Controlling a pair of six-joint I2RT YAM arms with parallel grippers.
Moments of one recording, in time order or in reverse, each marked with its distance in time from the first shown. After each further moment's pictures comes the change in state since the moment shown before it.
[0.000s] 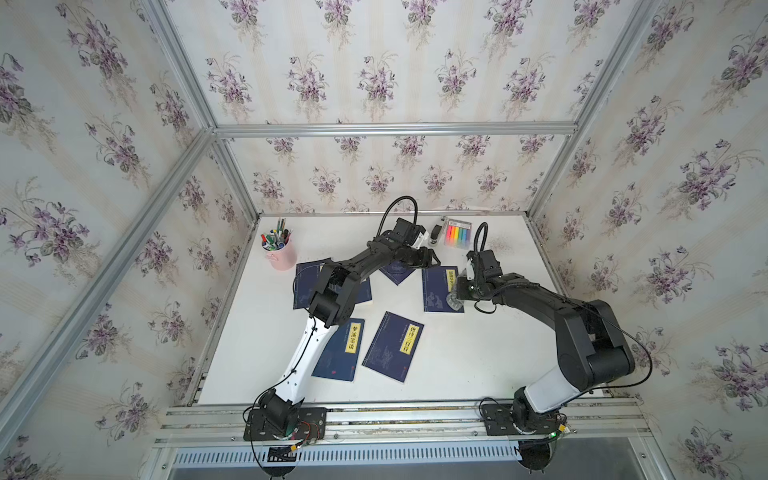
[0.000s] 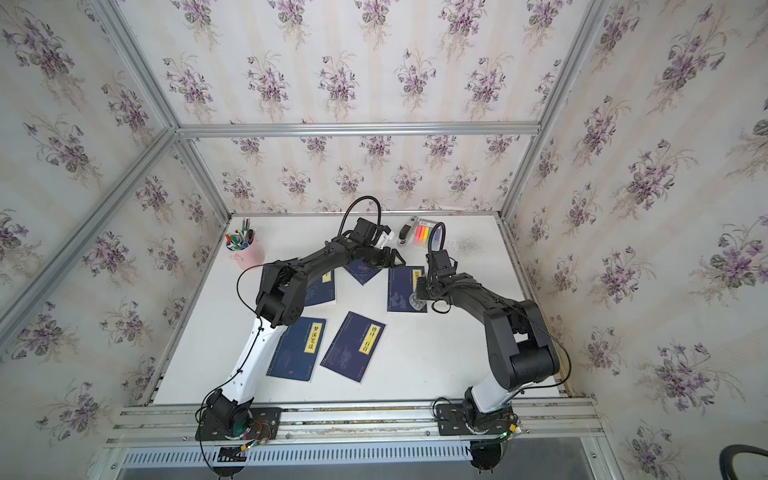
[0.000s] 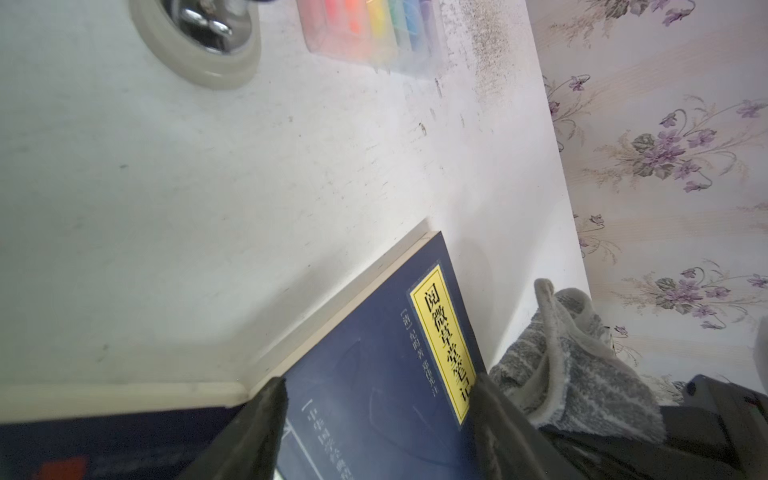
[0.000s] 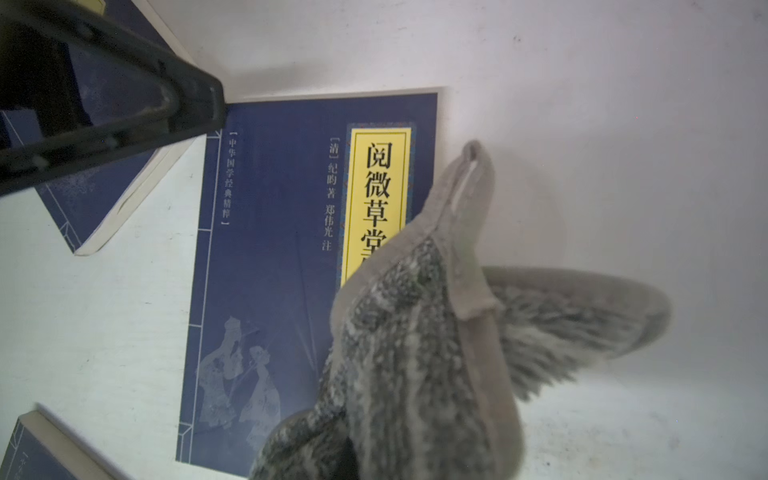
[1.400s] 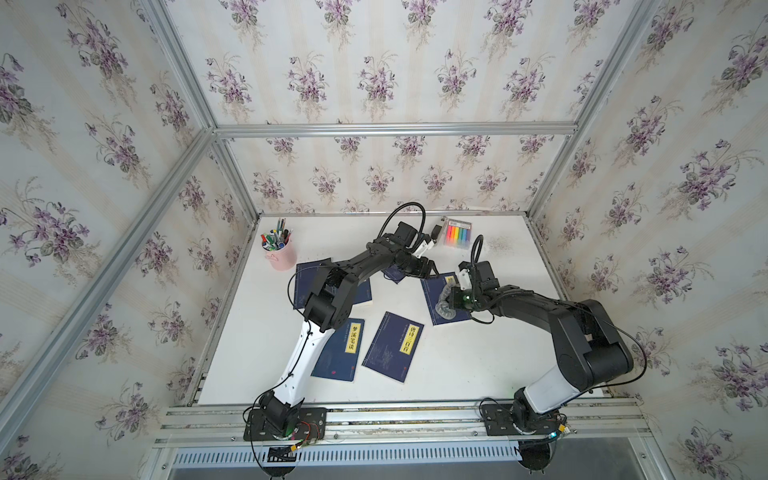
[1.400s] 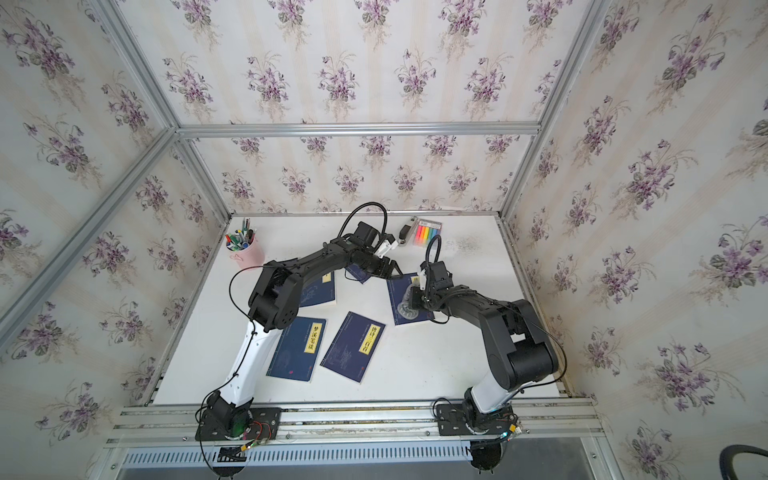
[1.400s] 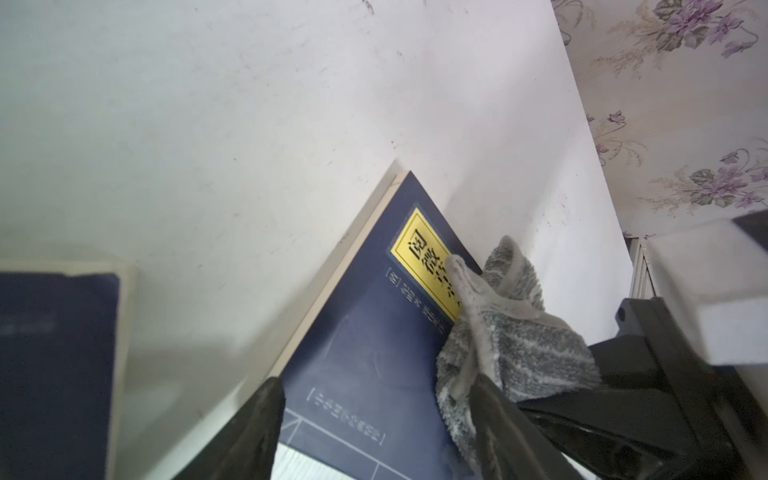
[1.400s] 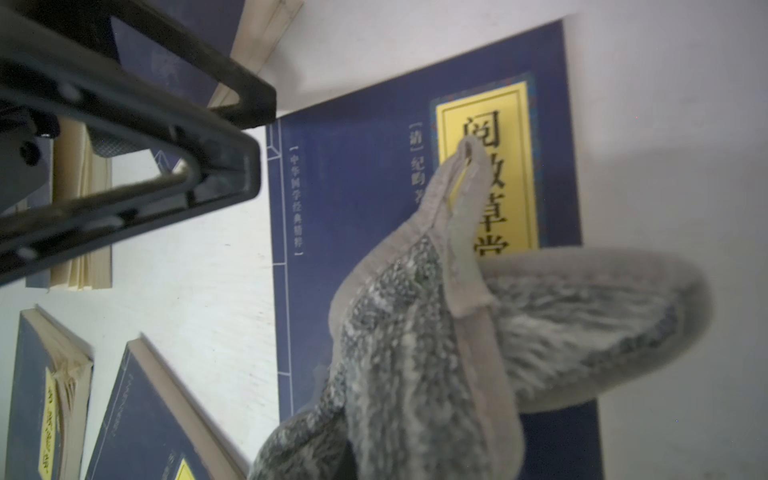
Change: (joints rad) left arm -0.027 -0.125 -0.143 -0.108 0.042 0.219; right arm 0.042 -0.002 -0.139 0.160 -0.227 0.093
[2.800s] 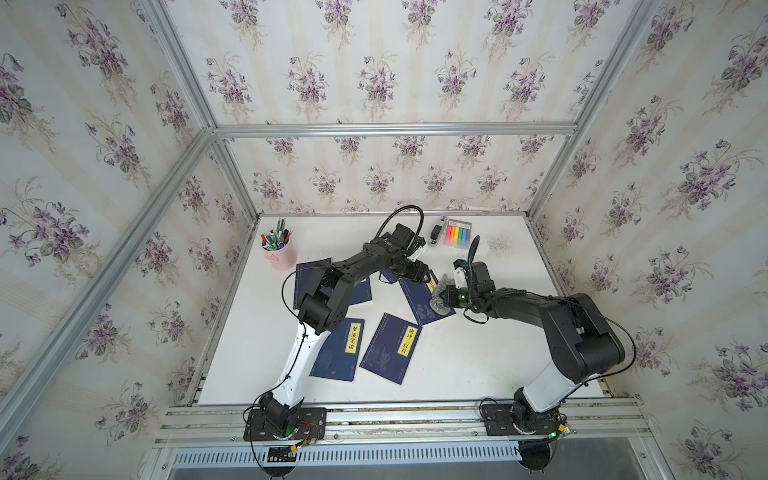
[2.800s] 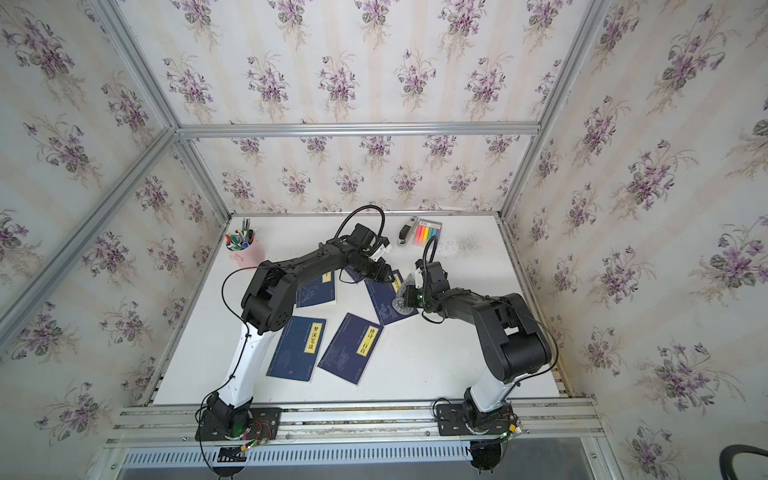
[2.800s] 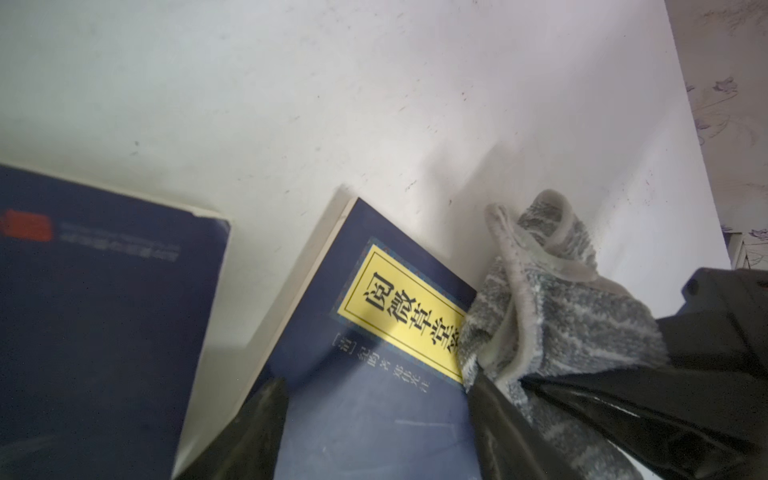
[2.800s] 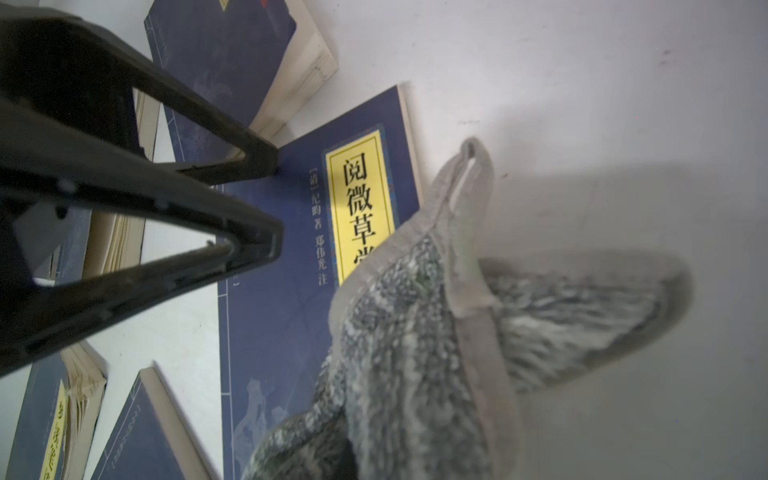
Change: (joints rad) left arm 0.001 -0.059 -0.074 -0.068 -0.177 0.060; right arm 0.023 0.055 -0.039 0.159 -0.013 -0.014
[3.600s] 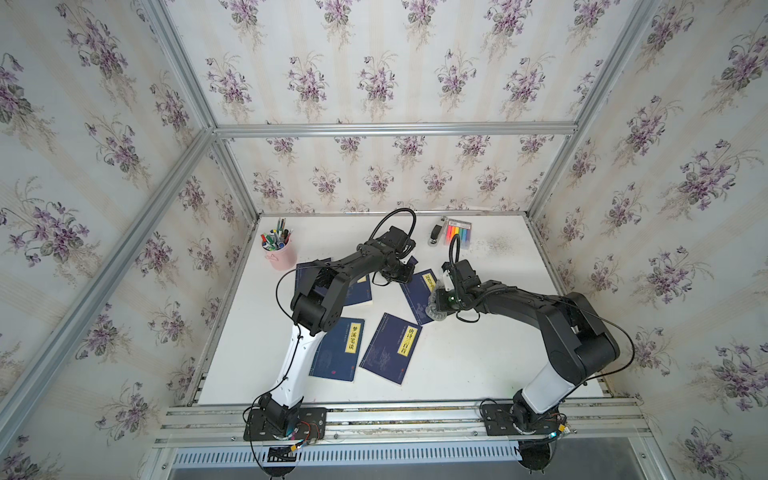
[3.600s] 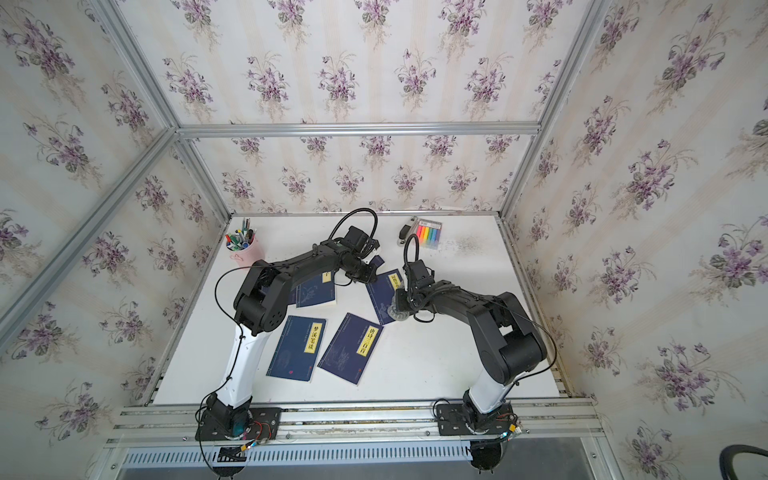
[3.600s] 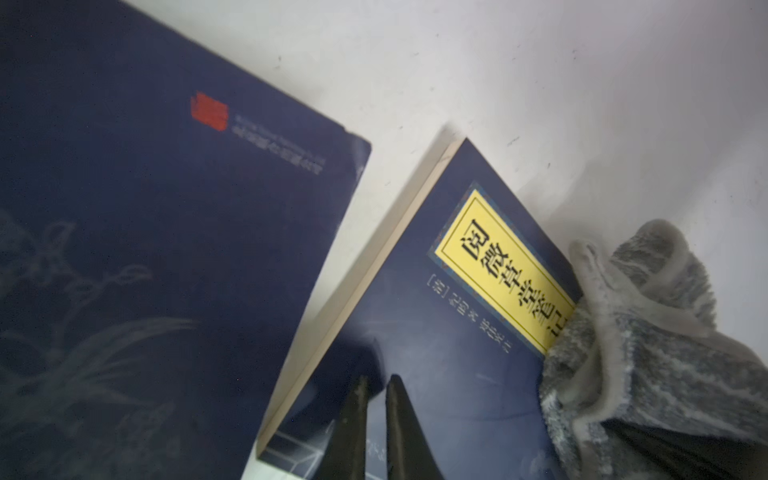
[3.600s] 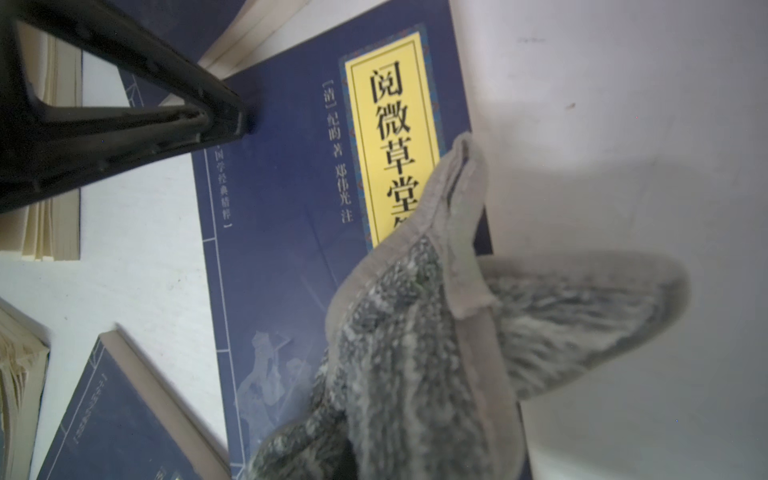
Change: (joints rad) left arm 0.023 -0.042 -0.093 -0.005 -0.085 -0.004; right arm 0.127 0.043 0.149 -0.235 0.159 -0.008
